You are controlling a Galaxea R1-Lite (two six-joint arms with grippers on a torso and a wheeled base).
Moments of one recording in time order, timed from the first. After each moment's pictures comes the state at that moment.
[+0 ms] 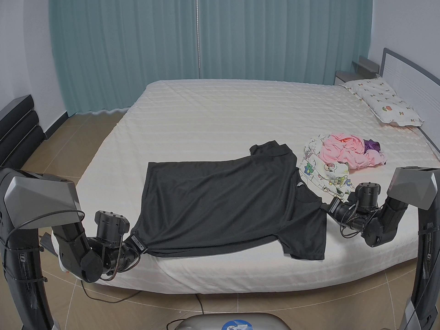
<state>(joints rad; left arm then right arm) -0.23 2.25 -0.49 -0.97 0.08 -0.94 0.03 2.43 -0.84 -1.14 0.25 0.70</state>
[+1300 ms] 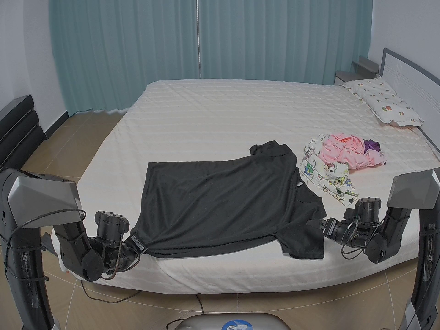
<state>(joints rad) -0.22 2.27 -0.50 -0.97 0.06 -0.94 0.08 2.40 -0.61 -1.25 0.31 0.53</state>
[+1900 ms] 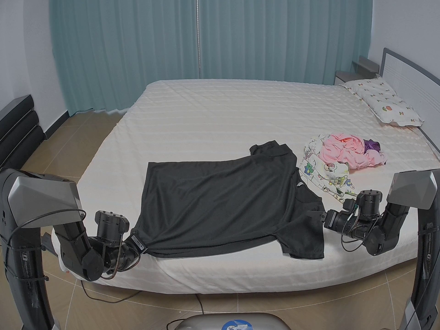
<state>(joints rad) -0.22 2.27 -0.50 -0.97 0.06 -0.94 0.03 2.43 -0.70 -1.26 0.43 0.47</state>
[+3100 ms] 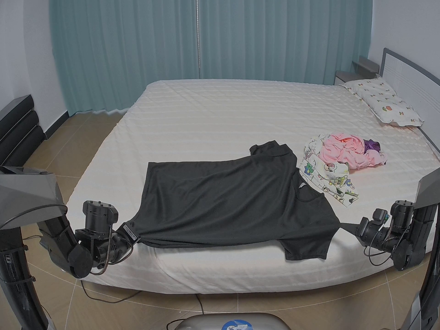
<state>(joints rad) -0.20 2.12 -0.46 -0.97 0.07 -0.92 -0.15 2.28 -0.28 -1.55 0.65 0.60</state>
